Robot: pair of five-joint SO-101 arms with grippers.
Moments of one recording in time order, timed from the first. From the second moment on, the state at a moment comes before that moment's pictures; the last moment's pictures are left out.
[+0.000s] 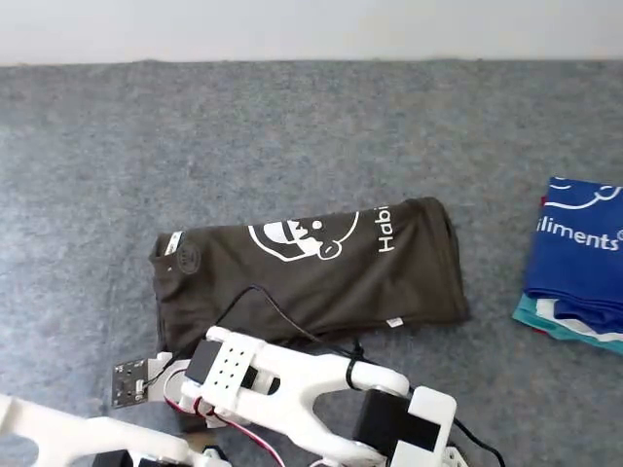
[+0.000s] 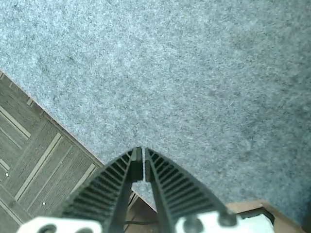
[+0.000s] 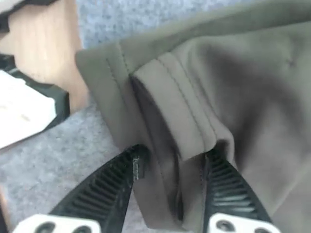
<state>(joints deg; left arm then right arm) -79.1 -44.8 28.6 95.4 -33.5 -72.3 10.5 23.7 61.5 26.6</state>
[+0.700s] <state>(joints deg) -79.1 -44.8 24.9 95.4 -33.5 -67.6 10.8 17.8 65.7 26.8</state>
